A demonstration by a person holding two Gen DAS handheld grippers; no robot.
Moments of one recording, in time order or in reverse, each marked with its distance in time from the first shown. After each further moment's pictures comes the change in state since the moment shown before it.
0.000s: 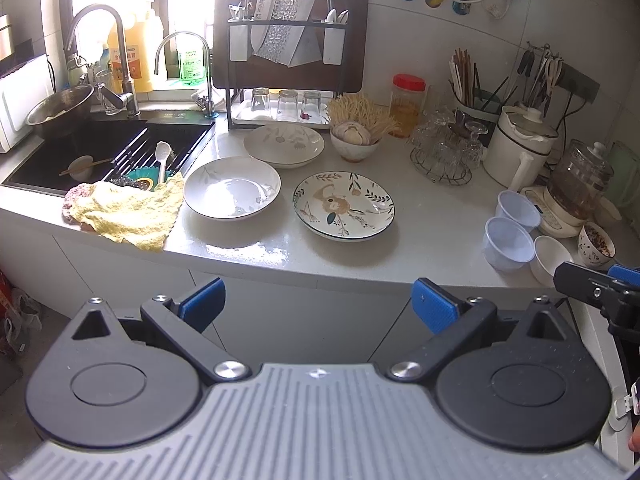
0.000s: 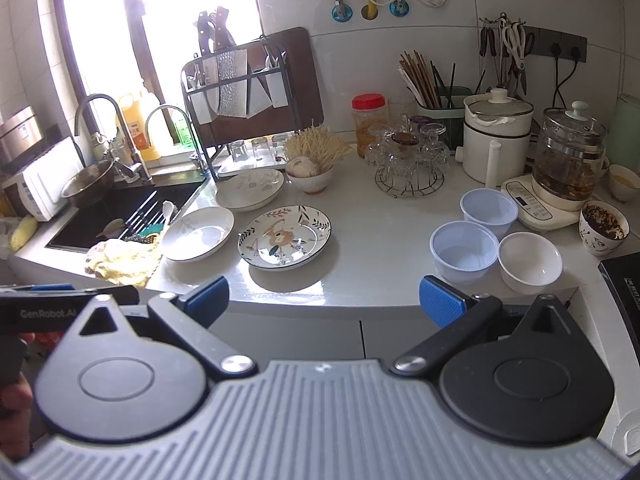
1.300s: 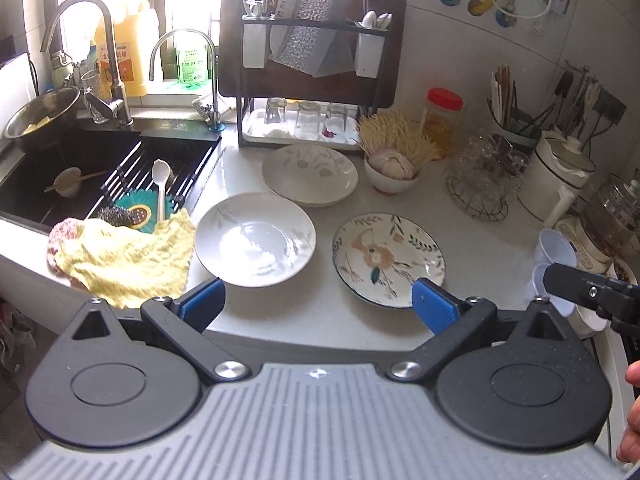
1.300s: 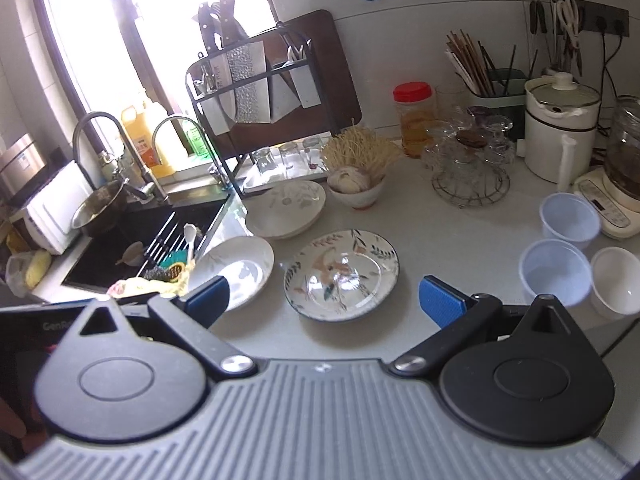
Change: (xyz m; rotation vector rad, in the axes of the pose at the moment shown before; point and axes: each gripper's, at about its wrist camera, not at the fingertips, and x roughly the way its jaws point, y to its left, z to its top) left arm 0.106 0.086 0.114 -0.006 0.038 -0.025; right arm 0.119 0.062 0.069 0.105 0.055 0.064
